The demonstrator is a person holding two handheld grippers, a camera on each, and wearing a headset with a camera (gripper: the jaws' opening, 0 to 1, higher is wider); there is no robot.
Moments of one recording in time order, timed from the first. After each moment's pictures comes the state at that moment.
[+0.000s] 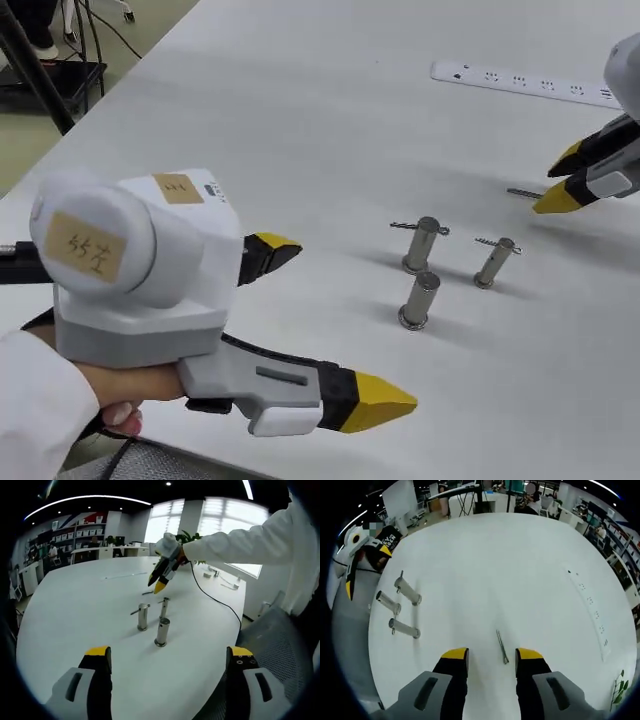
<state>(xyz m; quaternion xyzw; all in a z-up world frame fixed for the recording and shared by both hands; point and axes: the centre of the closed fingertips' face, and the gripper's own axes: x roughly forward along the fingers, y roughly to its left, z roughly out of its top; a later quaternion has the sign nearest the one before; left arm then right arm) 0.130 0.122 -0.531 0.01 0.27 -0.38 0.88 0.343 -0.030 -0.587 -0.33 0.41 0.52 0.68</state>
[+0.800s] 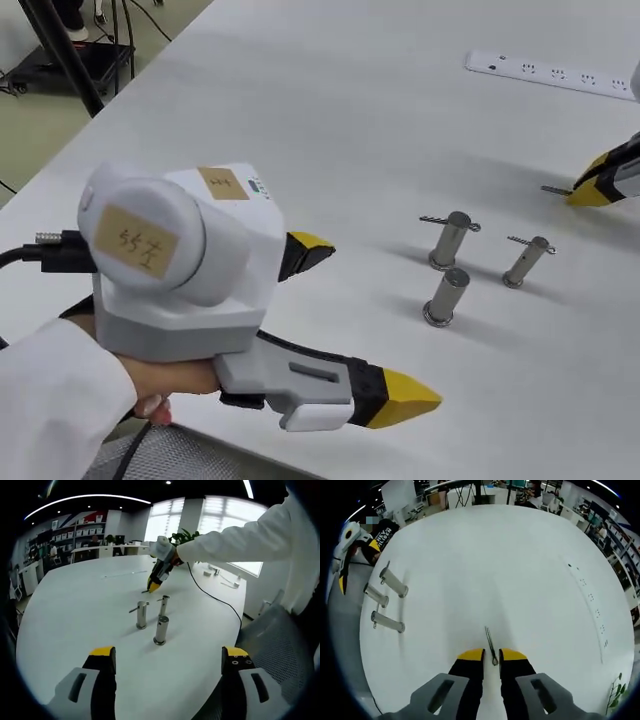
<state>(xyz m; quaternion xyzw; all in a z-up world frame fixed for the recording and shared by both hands) 0.130 0.119 -0.535 0.01 0.28 -0.38 0.88 0.358 -0.036 -0.604 -0.35 0.41 0.51 0.67</state>
